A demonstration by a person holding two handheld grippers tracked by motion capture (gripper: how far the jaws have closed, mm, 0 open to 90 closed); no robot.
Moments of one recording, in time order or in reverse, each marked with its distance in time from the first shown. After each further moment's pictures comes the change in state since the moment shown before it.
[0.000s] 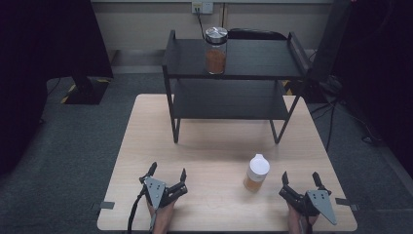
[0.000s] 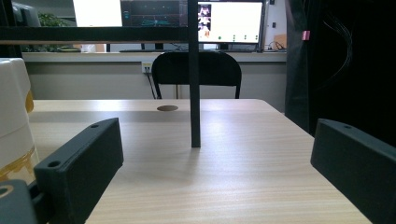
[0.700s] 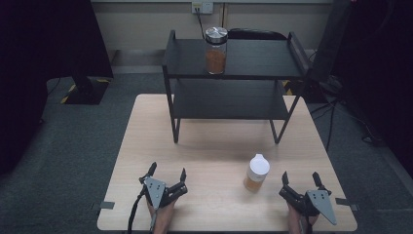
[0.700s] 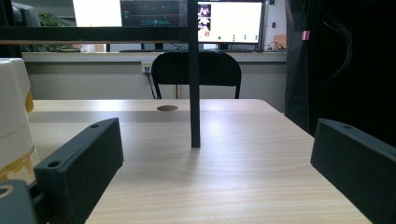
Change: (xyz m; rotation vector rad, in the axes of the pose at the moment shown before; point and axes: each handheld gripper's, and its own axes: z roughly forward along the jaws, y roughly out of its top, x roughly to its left) left arm -0.002 0.000 0.000 0.000 0.009 0.000; right arm 0.000 0.000 0.000 0.000 0.000 0.000
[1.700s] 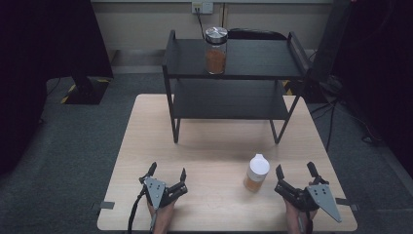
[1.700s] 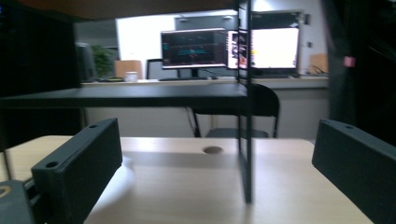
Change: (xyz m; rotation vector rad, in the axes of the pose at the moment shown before) left arm 0.000 0.000 0.000 0.000 0.000 -0.001; right arm 0.012 0.046 0.001 -0.101 0.166 0.031
